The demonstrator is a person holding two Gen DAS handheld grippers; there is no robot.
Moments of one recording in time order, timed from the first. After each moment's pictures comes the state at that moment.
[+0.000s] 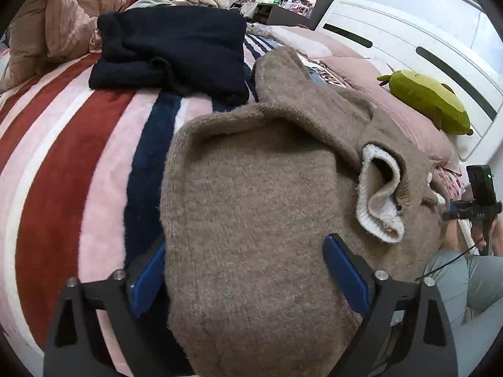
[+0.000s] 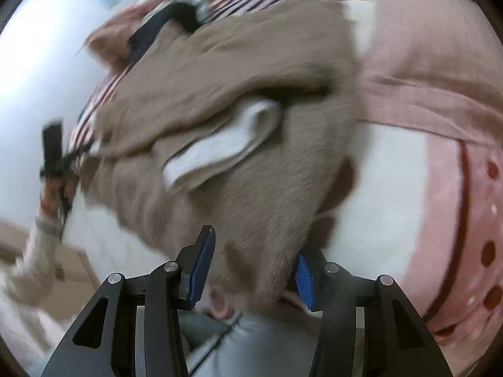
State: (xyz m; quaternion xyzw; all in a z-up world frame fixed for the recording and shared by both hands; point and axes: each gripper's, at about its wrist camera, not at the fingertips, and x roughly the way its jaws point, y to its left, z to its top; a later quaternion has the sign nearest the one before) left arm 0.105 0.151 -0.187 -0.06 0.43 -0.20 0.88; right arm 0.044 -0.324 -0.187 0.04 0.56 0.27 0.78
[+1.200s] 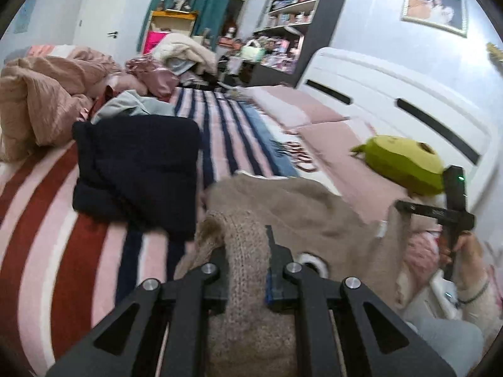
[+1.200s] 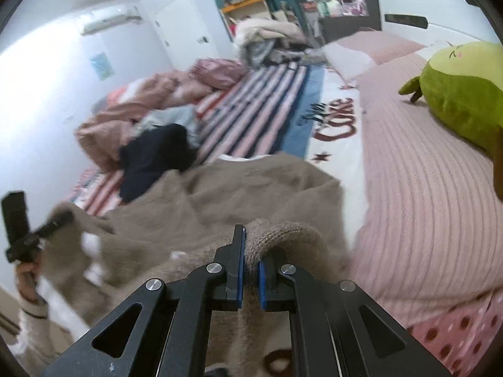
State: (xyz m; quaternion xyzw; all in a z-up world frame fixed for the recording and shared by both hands) left arm 0.159 0.107 -0.050 -0.08 0.32 -0.20 0.92; right arm 0.157 -0.314 -0.066 0.09 0.39 0.16 0.90
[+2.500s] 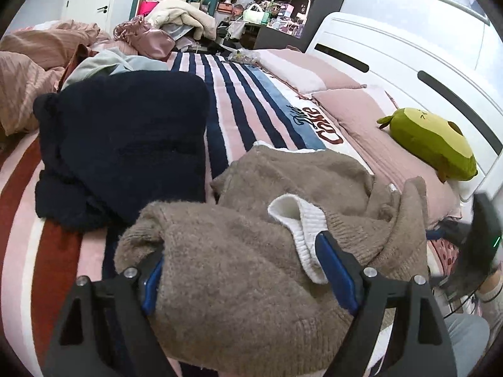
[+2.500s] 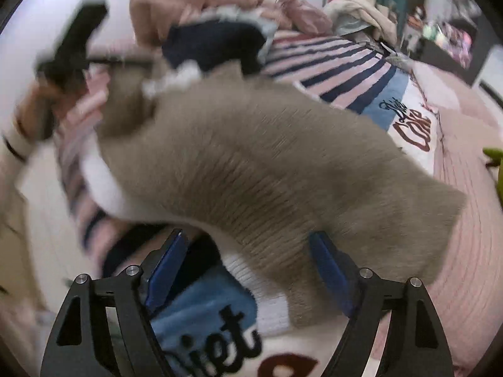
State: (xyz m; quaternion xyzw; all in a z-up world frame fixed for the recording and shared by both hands) left arm 0.246 0.098 -0.107 -0.06 0.39 -0.21 0.89; right arm 0.131 -0.185 -0.151 -0.19 0.44 0.25 0.84
